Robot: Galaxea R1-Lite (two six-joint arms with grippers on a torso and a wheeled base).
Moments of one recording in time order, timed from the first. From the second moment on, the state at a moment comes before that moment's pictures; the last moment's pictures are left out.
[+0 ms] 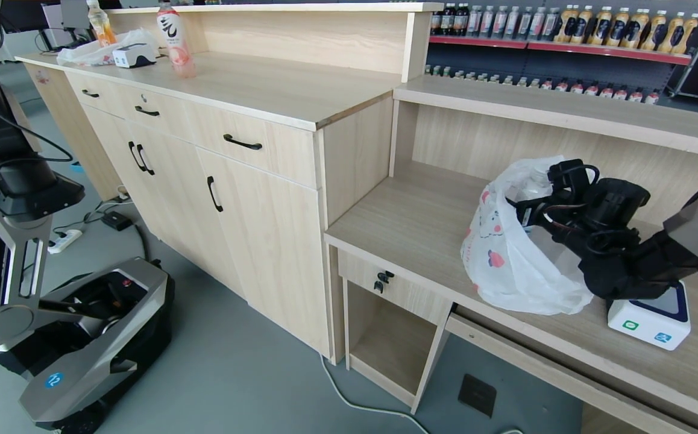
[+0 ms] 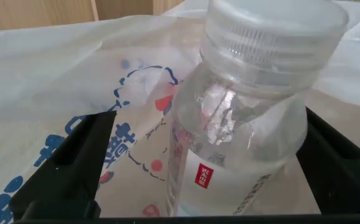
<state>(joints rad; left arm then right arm) 0.00 0.00 0.00 0.00 0.04 -0.01 -0.02 2.26 -1.19 -1.20 0.20 -0.15</state>
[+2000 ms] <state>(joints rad) 0.00 0.00 0.00 0.00 0.04 -0.01 -0.17 1.30 -0.78 -0.85 0.27 -0.27</state>
